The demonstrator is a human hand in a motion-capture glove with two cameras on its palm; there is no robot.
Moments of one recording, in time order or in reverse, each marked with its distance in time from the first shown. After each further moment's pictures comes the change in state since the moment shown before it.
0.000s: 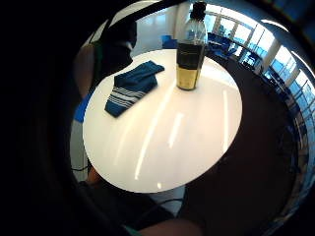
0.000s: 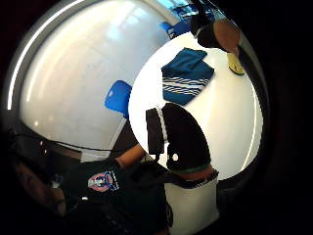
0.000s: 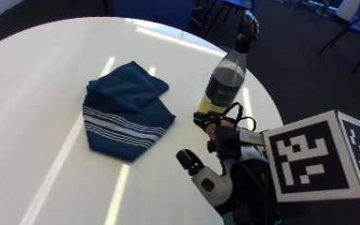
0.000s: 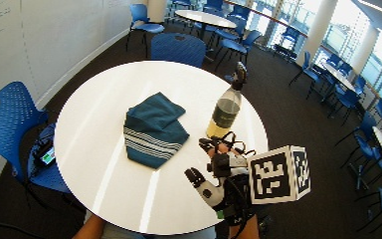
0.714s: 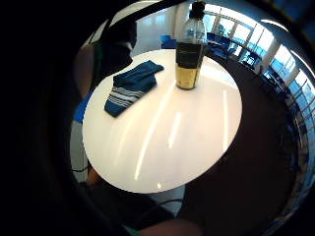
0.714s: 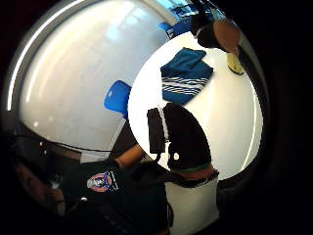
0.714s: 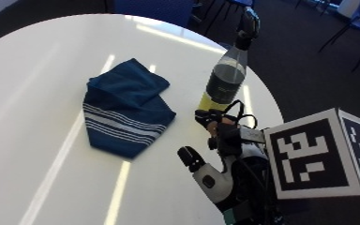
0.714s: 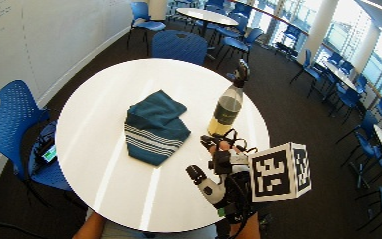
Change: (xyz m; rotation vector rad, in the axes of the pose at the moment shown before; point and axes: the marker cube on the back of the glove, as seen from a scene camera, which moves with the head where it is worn) arm 0.002 -0.005 -0.003 0.024 0.021 -0.007
